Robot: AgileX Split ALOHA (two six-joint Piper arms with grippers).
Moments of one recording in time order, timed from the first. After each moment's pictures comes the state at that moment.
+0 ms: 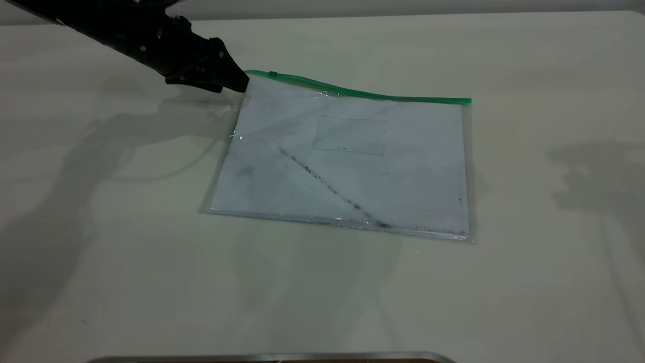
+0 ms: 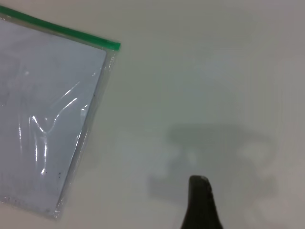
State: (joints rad) left arm -0.09 2.56 -1.64 -1.20 0.54 1.33; right arm -0.04 1.54 -0.94 0.17 0.49 -0.31
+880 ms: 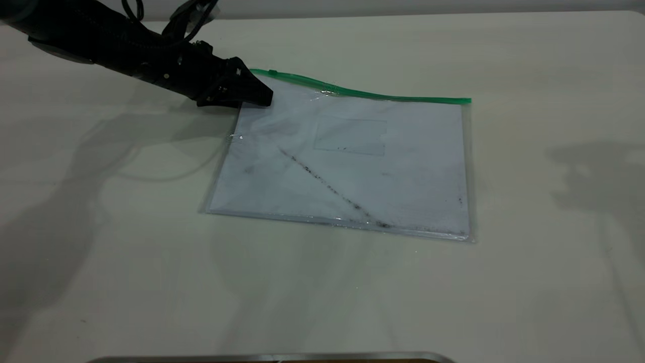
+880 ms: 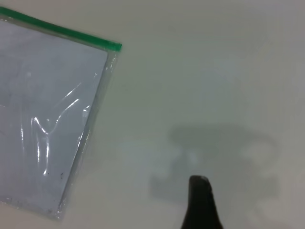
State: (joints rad) left arm -0.09 2.70 -1.72 -1.38 0.67 1.47; right arm -0.04 1.54 -0.94 0.18 0.49 -0.31
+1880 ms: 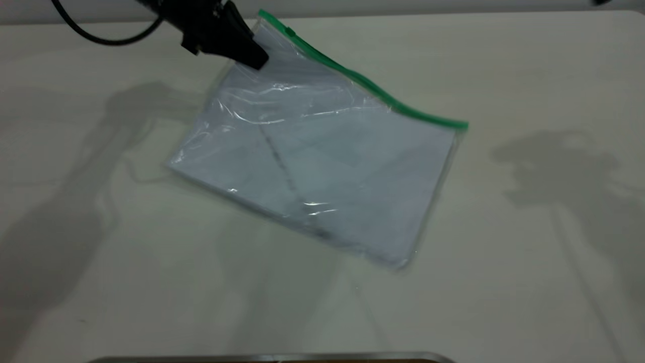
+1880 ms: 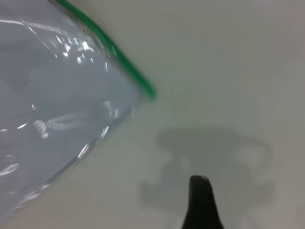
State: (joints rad) left arm -0.13 2.70 -2.17 -0.87 1.13 1.74; right arm 0.12 1.68 -1.01 0.26 0.43 -0.51
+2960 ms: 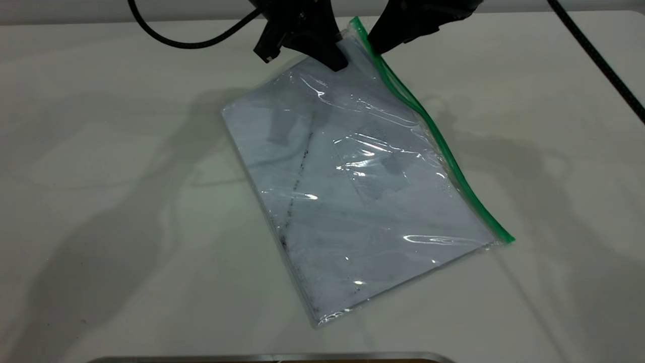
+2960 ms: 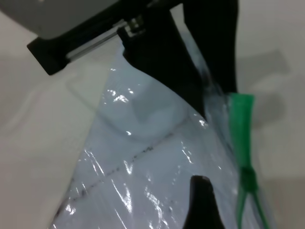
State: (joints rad) left arm -0.35 2.71 -2.29 -0.79 1.08 1.94; right arm 0.27 2.18 -1.35 1.11 0.56 -1.38
